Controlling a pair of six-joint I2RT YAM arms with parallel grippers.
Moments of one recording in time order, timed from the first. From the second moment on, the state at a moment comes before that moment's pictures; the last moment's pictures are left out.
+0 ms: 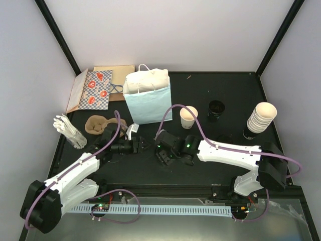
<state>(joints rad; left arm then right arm) -0.46 0.93 0.40 -0.10 0.72 -0.76 1.18 1.46 1.05 -0.68 0.17 0.44</state>
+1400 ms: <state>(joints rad) -0.46 1.05 0.33 -0.02 0.74 -0.74 1.18 1.54 1.13 -0.72 0.14 0.42</state>
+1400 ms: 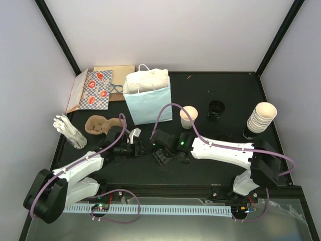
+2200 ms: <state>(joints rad) -0.46 1.10 0.34 0.02 0.77 -0.69 1.18 1.57 1.16 -0.76 0.14 0.39</state>
